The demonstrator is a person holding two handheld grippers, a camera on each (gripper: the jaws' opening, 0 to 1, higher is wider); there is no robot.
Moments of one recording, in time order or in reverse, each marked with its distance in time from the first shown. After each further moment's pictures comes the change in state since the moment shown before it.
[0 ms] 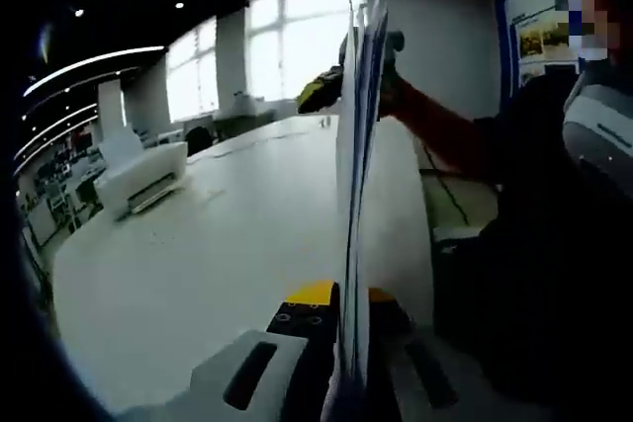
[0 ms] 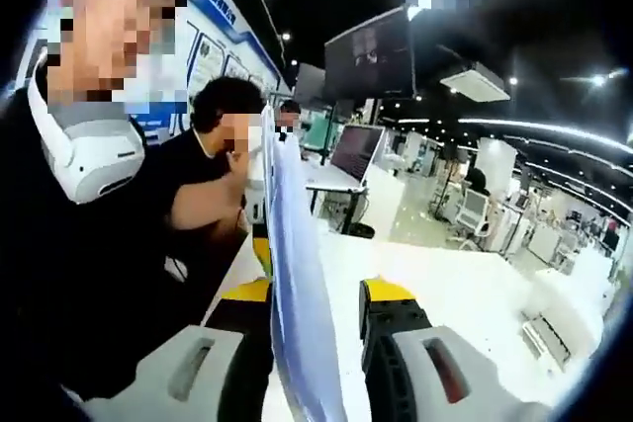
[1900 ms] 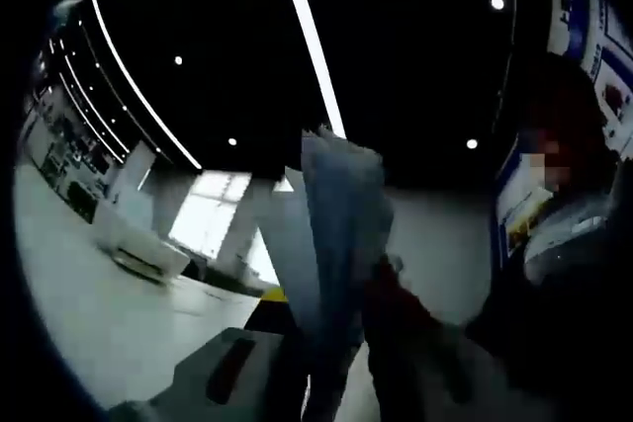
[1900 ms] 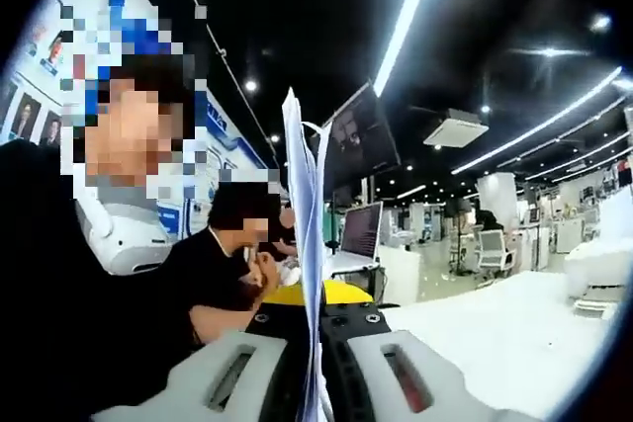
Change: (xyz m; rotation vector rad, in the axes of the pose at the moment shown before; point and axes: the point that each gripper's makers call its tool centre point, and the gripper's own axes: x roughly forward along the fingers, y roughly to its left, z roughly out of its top) left arm -0.056 0.041 0.031 -0.268 -1.039 -0.036; right arm -0.018 0.019 0.018 0.224 -0.537 0.023
